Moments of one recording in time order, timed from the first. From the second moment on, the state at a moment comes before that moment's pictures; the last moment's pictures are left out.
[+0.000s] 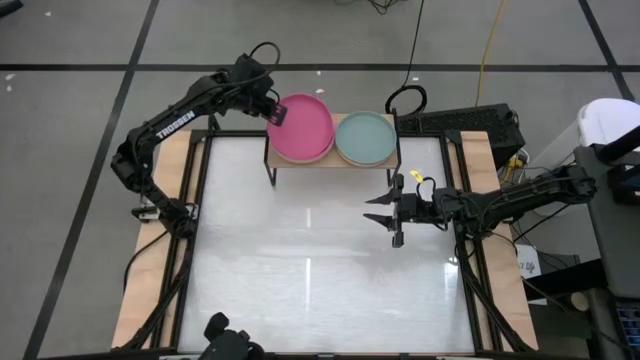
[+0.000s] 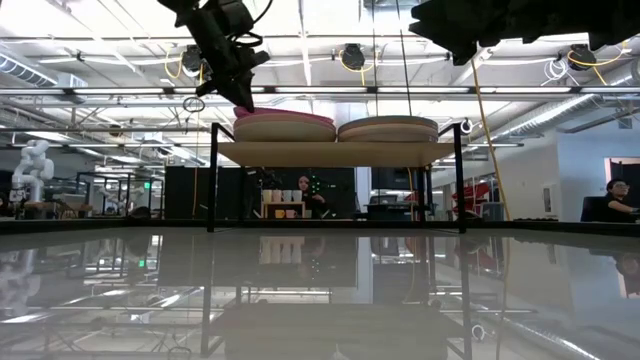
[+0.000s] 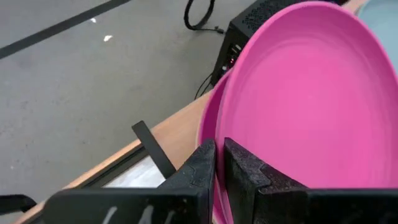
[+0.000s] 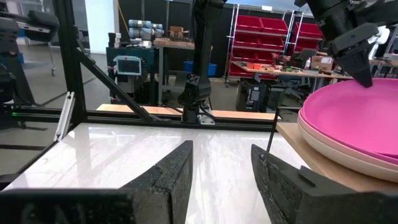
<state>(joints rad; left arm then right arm) 0.79 1.60 1.60 -0.86 0.03 -0.17 0.15 0.96 0.41 0.54 0.21 -0.06</state>
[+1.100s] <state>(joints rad) 0.79 1.59 1.60 -0.81 0.02 -0.11 0.15 0.96 0.41 0.54 0.21 -0.07</state>
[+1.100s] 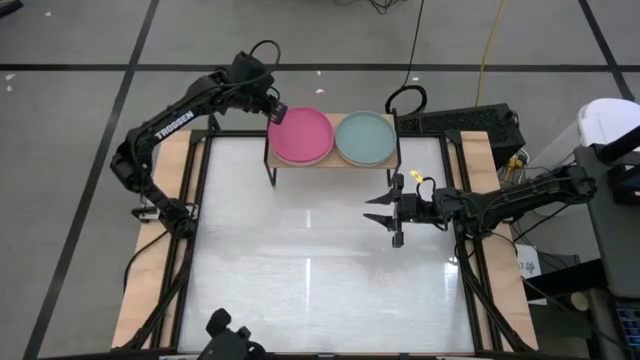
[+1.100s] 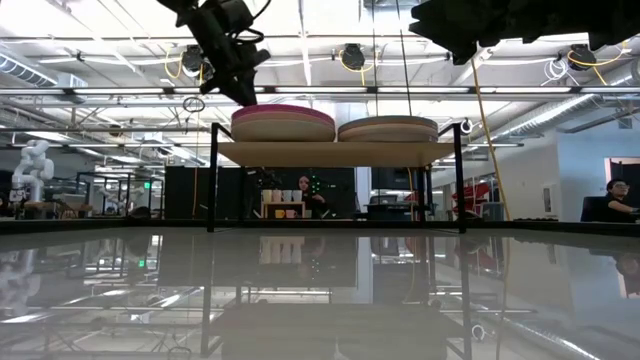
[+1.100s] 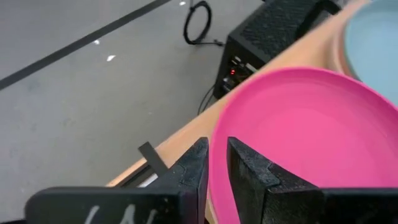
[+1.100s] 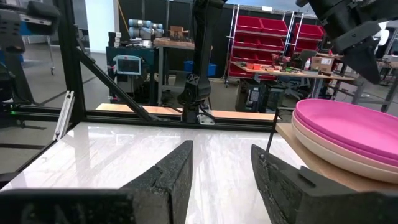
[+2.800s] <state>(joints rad) 0.32 0.59 0.84 -0.37 0.12 -0.10 0.15 0.32 0.41 -0.11 0.21 0.01</state>
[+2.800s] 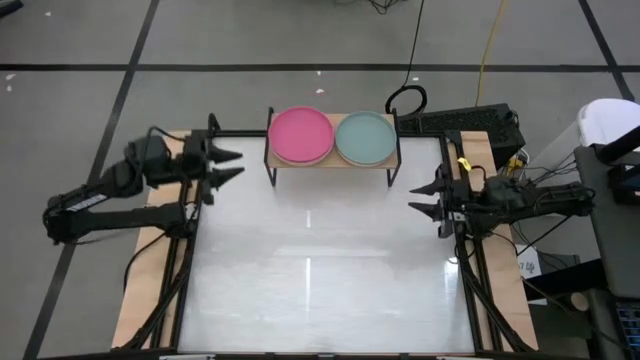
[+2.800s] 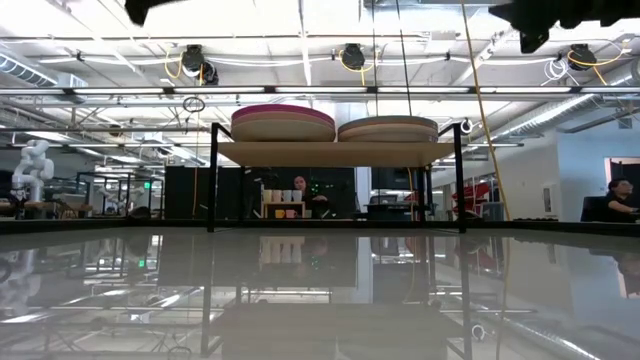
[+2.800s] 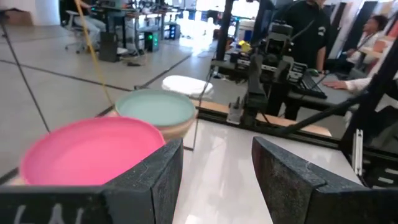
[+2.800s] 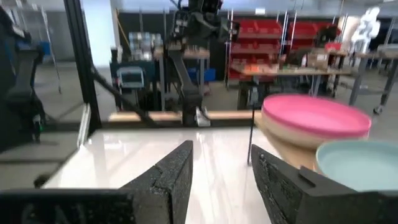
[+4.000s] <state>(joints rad) 0.25 0.14 0.02 0.22 0.11 -0.19 0.15 0.01 0.09 -0.10 0.30 -0.04</state>
